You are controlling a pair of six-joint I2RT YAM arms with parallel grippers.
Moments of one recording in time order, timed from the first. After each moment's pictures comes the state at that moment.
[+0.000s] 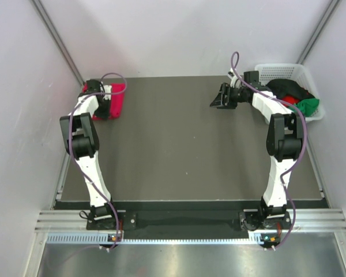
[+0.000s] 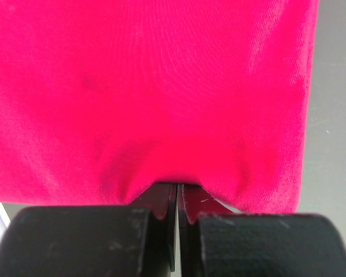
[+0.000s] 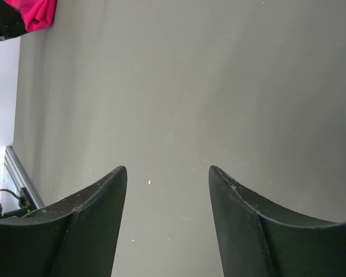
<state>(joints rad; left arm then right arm) 0.18 2.23 1.77 -0.60 0.05 0.24 0.10 2.09 1.65 -0.39 -0.76 0.21</state>
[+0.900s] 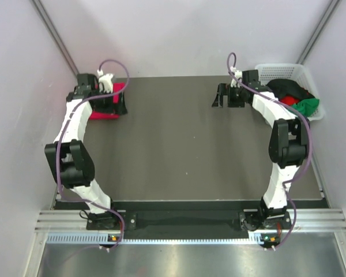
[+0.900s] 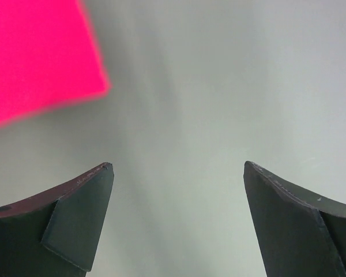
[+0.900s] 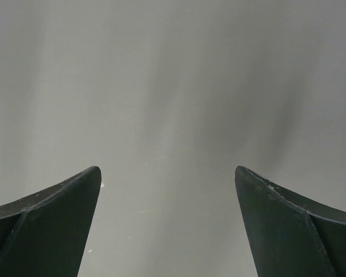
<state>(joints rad) 0.13 1.73 1.51 -0.72 0.41 0.23 0.13 1.99 1.60 -0.42 -0.51 0.11</state>
